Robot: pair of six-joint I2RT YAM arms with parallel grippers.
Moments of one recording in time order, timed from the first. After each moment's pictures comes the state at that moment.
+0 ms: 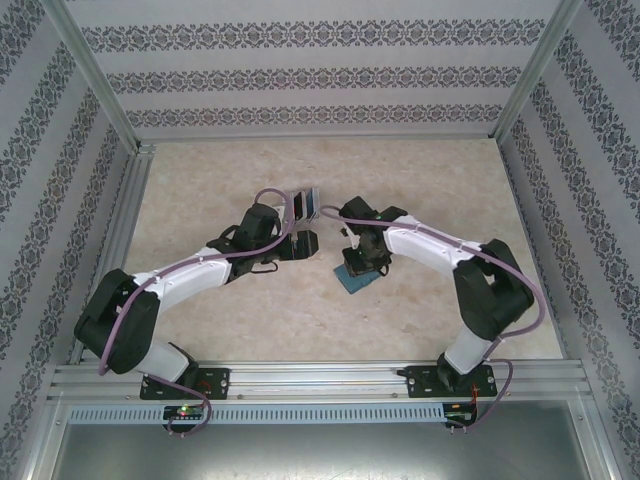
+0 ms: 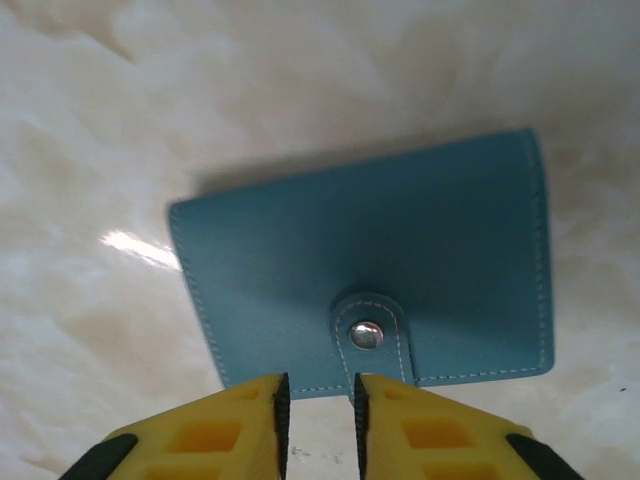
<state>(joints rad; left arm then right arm) -0.56 1.48 0.83 -0.07 0.20 -0.63 0.61 1.70 1.14 -0.85 -0.07 0.30</state>
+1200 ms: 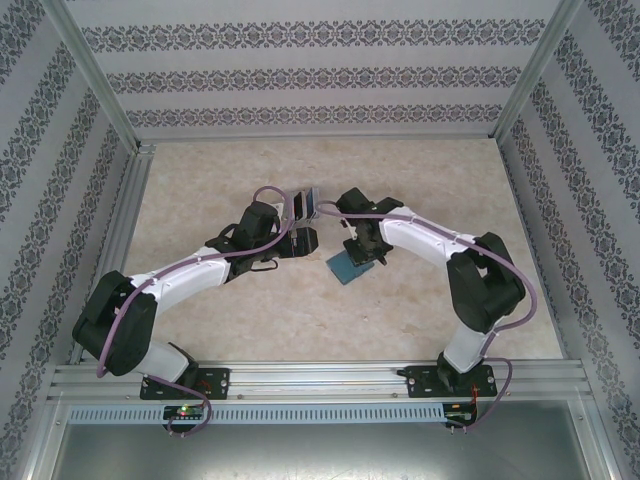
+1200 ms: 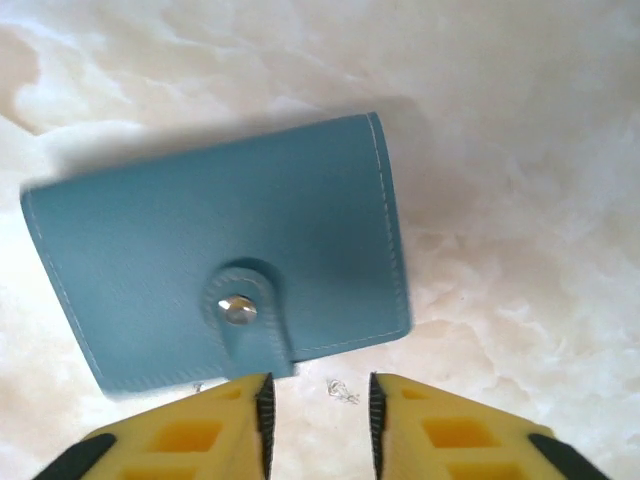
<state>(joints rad) -0.55 1.46 0.84 -0.08 0.18 -0.64 0.59 1.76 1.24 -0.88 0.08 0.19</state>
